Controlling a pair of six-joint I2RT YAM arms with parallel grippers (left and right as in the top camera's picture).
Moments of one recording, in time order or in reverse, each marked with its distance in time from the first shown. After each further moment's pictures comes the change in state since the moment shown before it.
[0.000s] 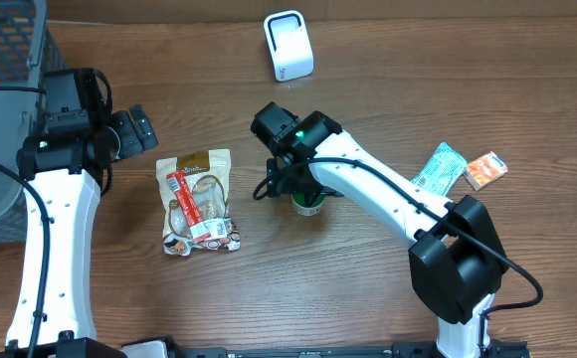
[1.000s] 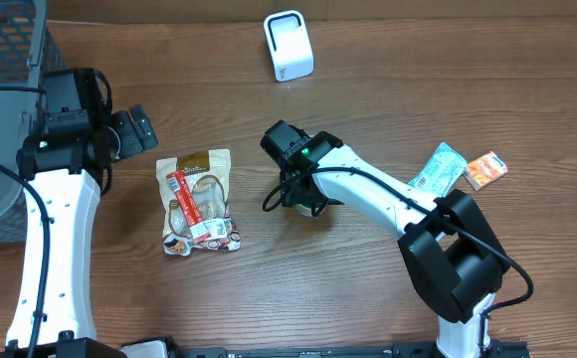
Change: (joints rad) left arm 0.000 0.000 0.000 0.000 0.000 0.000; right arm -0.011 0.000 -0.195 0.205 0.041 -0.039
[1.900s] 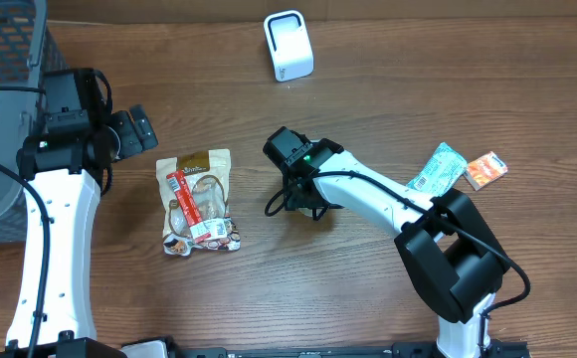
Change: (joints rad) left arm 0.000 0.000 0.000 0.000 0.000 0.000; right arm 0.000 0.000 -0.065 0.075 0.001 -0.001
